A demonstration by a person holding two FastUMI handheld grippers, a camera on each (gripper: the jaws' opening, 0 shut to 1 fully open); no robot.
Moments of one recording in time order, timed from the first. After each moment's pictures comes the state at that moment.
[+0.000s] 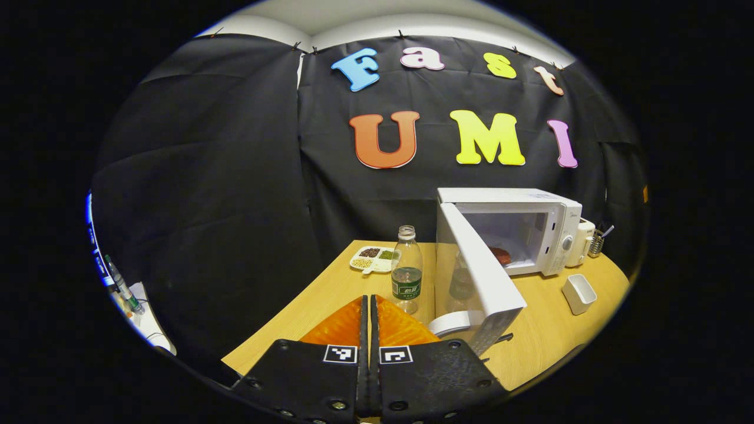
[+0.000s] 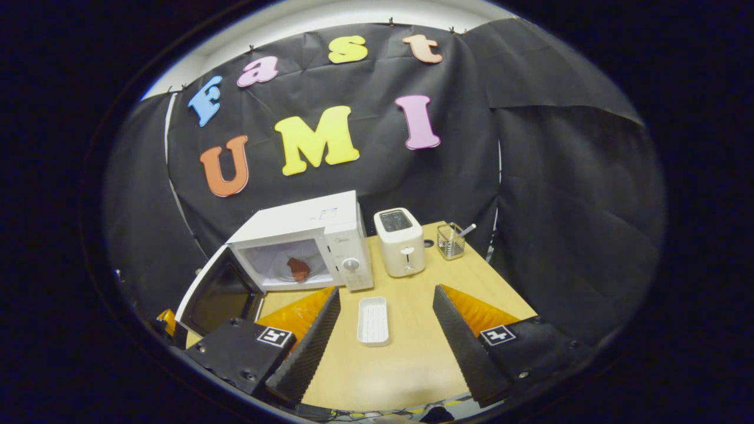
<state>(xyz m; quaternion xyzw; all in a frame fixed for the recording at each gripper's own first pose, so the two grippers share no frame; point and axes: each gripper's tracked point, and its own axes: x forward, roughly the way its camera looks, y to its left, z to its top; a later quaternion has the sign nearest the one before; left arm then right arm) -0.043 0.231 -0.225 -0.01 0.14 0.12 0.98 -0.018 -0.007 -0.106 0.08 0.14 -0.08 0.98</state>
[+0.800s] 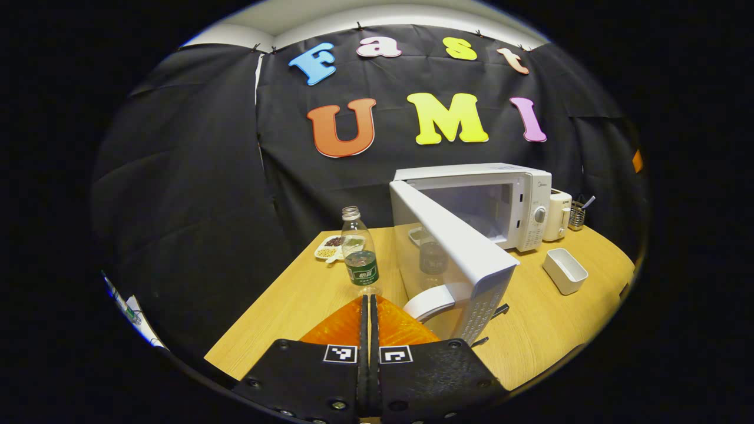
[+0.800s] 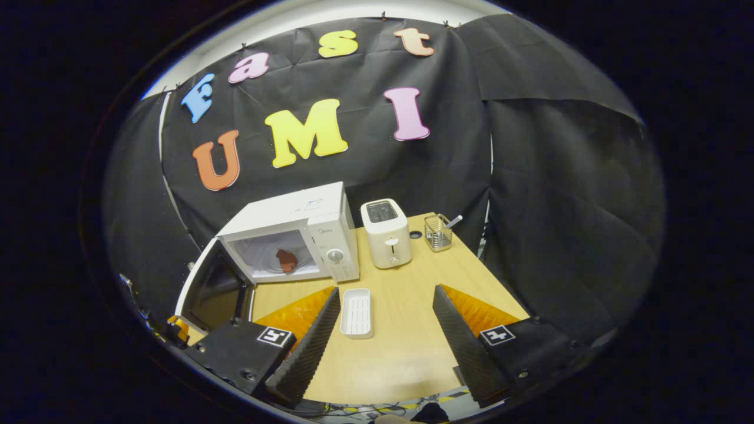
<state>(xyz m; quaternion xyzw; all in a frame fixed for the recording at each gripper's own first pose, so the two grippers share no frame) -0.029 0.150 -0.247 0.03 0.16 0.04 0.99 -0.030 -0.038 -0.121 0.08 0.16 -0.08 0.98</state>
